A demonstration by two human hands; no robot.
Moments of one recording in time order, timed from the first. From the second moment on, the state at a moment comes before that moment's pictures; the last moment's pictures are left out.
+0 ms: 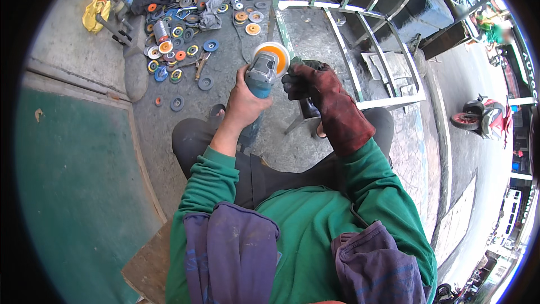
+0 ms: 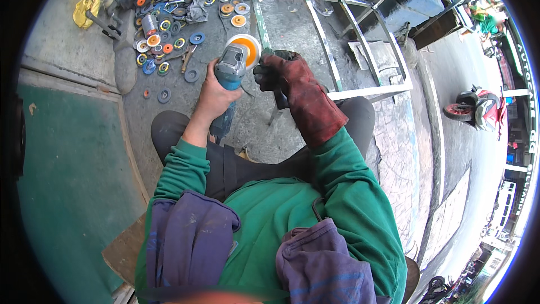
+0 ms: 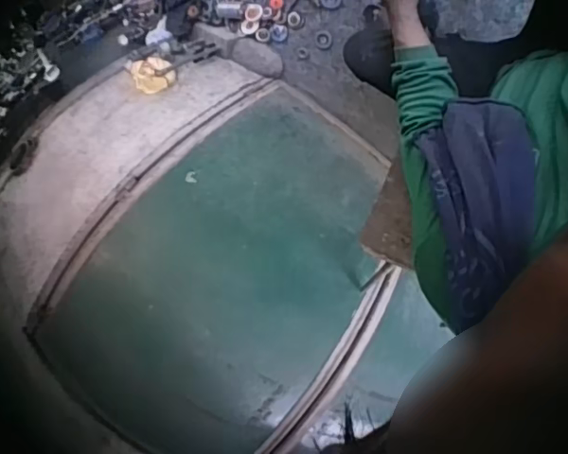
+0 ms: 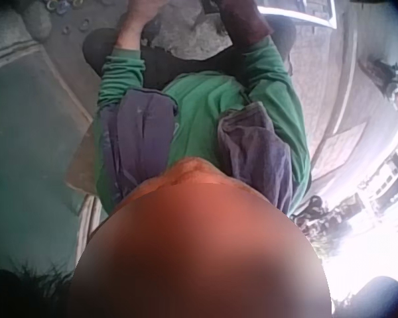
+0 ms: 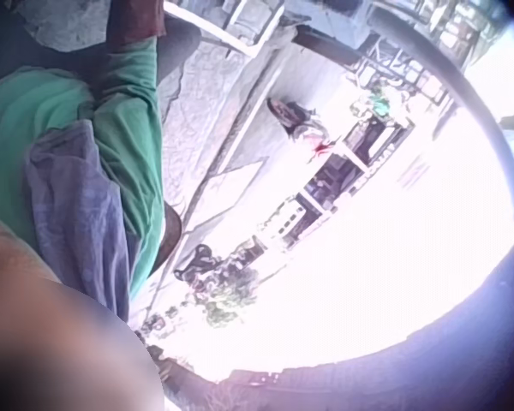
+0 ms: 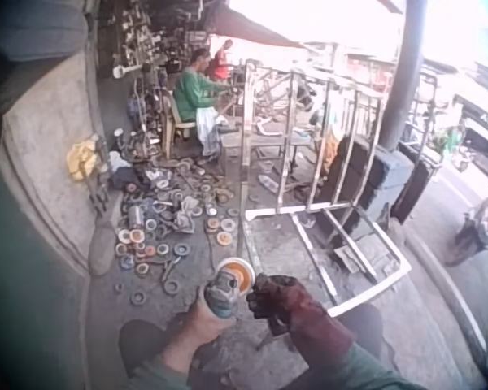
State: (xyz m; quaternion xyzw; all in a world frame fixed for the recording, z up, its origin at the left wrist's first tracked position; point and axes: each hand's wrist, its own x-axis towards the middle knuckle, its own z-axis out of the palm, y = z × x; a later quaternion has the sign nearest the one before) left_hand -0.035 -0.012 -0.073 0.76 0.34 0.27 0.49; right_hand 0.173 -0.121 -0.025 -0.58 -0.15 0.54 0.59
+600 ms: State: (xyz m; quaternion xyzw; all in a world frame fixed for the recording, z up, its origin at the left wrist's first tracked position) left_hand -0.037 -0.010 -0.076 0.76 0.35 0.25 0.49; right_hand 0.177 -0.127 -0.031 -0.51 -0.15 0.58 0.62
